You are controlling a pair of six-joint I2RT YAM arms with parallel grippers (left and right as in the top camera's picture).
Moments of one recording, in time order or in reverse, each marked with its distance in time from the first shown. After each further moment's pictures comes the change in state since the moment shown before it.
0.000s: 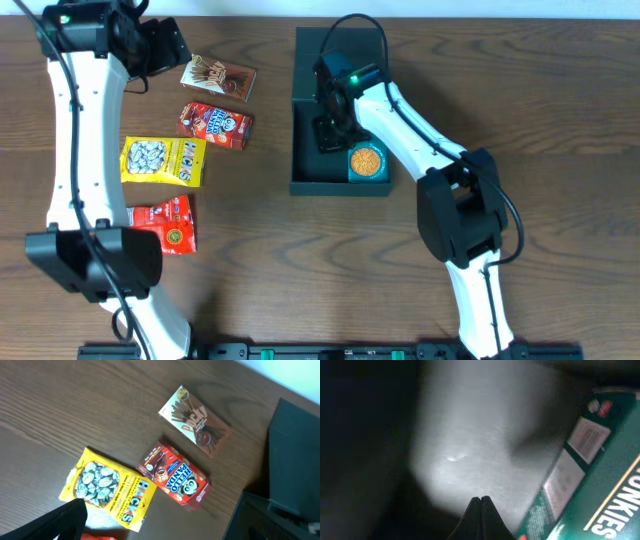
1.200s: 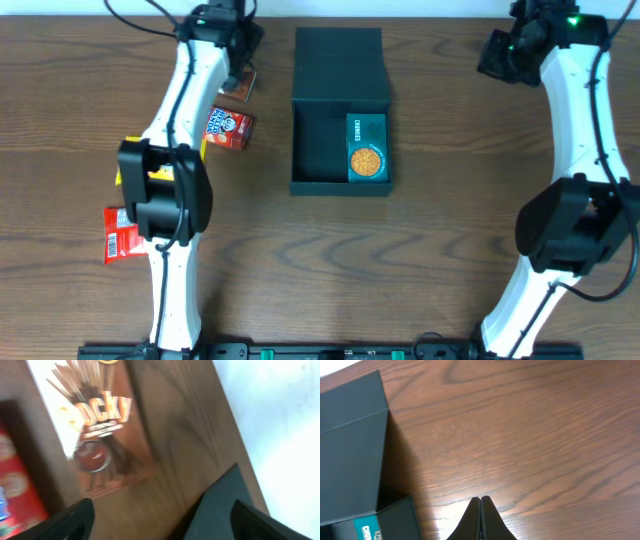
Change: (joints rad) left arm -0.233 0.385 0.002 0.467 -0.089 -0.866; right arm -0.603 -0.194 0.129 -0.026 0.100 0.003
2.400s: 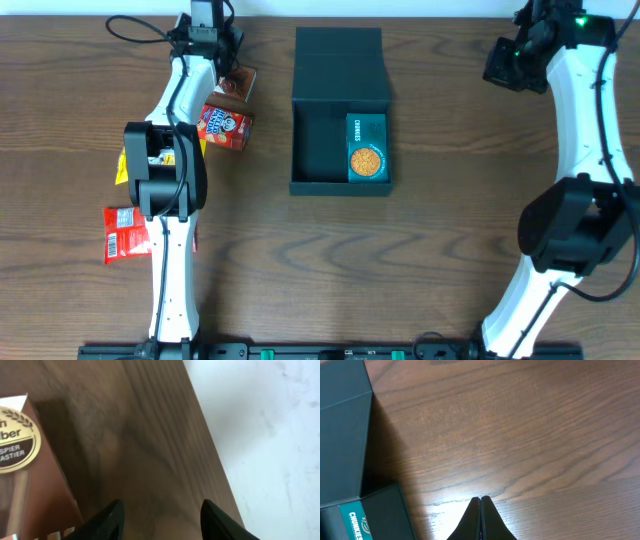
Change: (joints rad) left arm 0.109 0.217 0.001 0.424 0.117 0.061; right arm -0.013 0.000 0.000 -0.069 0.001 -0.033
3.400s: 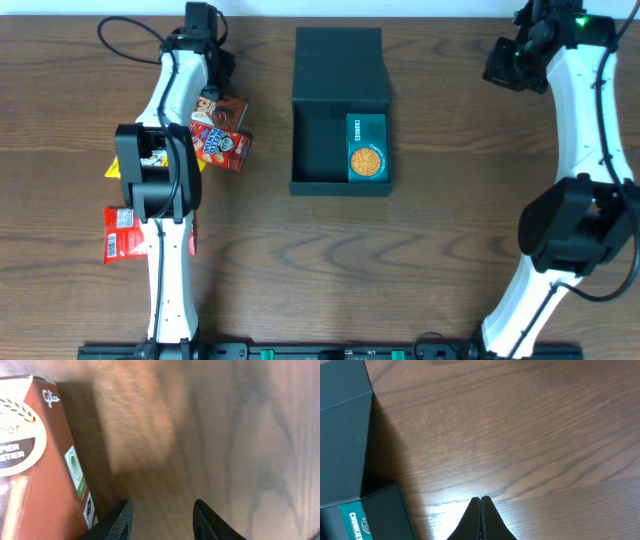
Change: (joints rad) left arm 0.031 -0.029 0.024 -0.426 0.009 -0.031; right arm 0.000 0.000 0.000 0.001 0.000 0.000
